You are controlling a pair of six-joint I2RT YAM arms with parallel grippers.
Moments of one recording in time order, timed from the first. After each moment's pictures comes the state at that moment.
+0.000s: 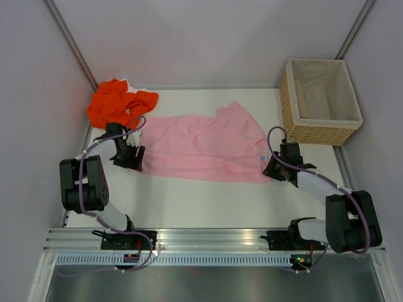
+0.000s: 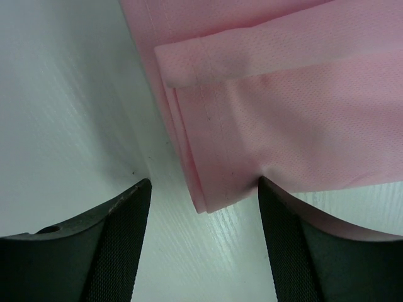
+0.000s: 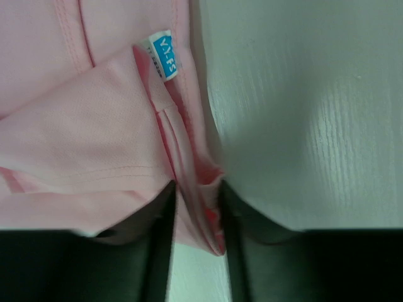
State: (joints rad) left arm 0.13 1.63 0.93 -0.57 0.17 0.39; right arm 0.15 1.27 0.52 -0.19 -0.06 0.50
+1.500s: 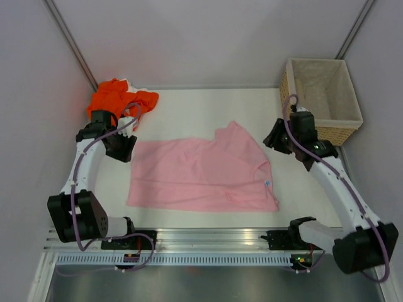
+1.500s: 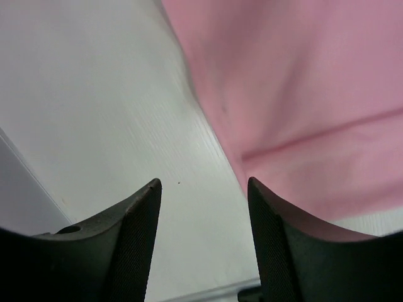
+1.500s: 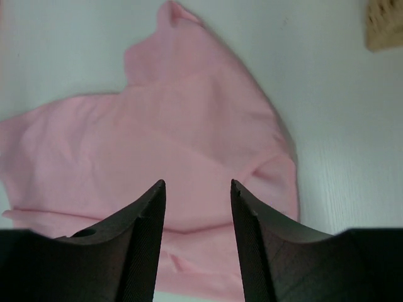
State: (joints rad) left arm 0.13 1.31 1.08 -0.92 0.16 0.54; right arm 0.19 1.03 0.96 -0.64 -0.03 0.56
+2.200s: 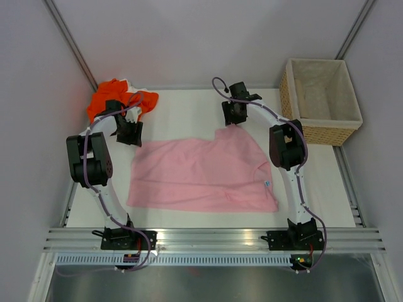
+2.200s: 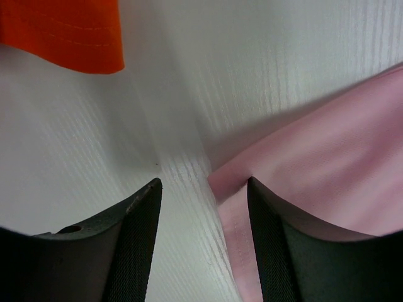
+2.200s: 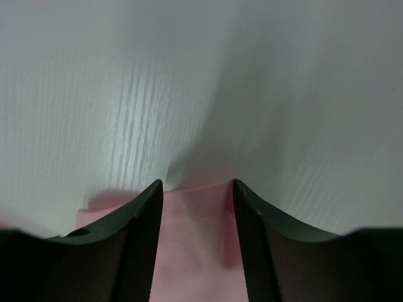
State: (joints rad) left arm 0.14 1.95 1.38 -0.61 0.24 0.36; right arm 0.35 2.40 2.02 -0.61 -0.03 0.13
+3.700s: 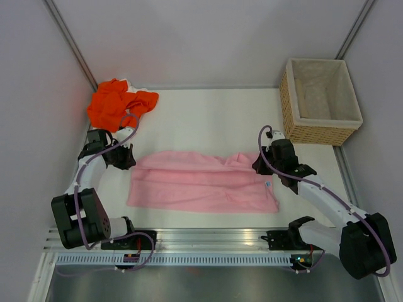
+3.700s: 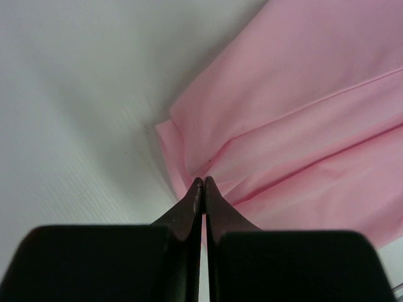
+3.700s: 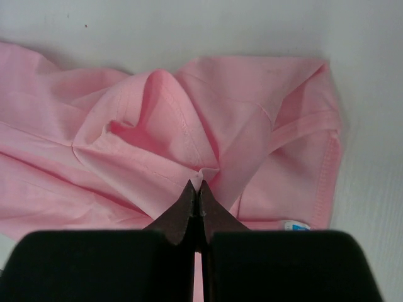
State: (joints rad) left arm 0.26 1.33 0.82 -0.54 0.52 0.53; right arm 0.35 1.10 0.62 -0.22 -0.09 0.40
